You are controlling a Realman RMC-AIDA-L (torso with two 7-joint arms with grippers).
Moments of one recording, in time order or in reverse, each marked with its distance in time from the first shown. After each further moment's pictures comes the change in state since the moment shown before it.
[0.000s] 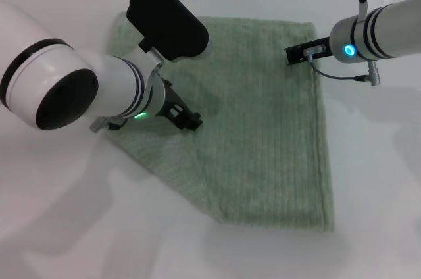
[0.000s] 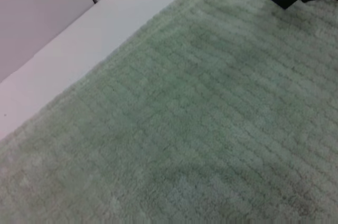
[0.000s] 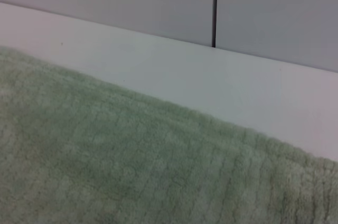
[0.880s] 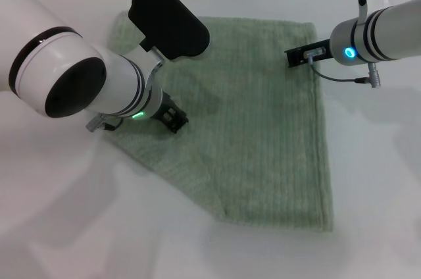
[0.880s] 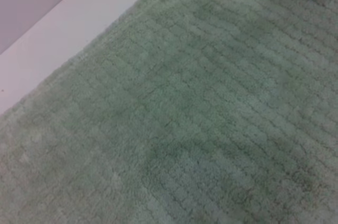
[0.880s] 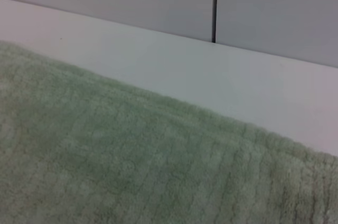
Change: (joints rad) left arm -0.047 0.002 -0.006 0.030 0.000 -0.077 -0.016; right arm -0.004 0.001 -0.006 -0.002 0.000 -0.001 0.000
